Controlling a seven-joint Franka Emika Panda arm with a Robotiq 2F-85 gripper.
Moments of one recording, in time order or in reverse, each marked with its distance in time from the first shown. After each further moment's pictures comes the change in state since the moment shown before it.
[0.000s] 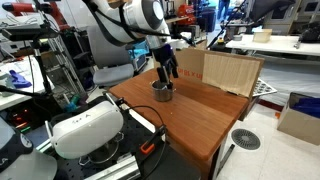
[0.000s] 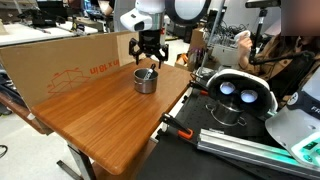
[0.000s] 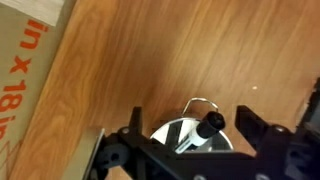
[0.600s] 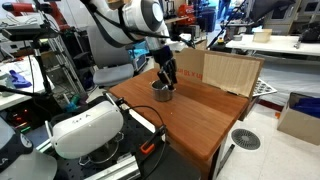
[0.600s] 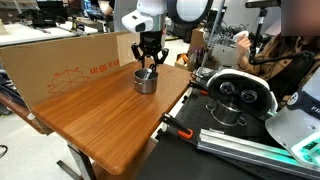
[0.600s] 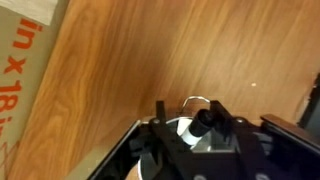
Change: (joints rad) arm -0.001 0.000 -0.003 -0.012 0.001 0.013 0.015
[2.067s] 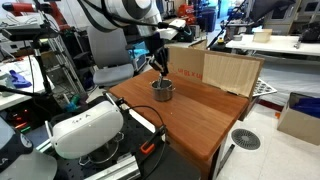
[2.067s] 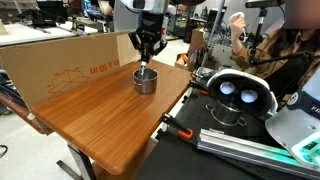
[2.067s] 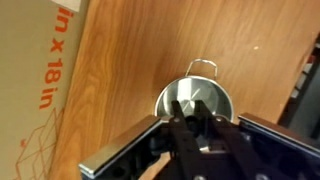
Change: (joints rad) arm -0.008 -0.153 0.068 -0.087 0.259 0.019 -0.106
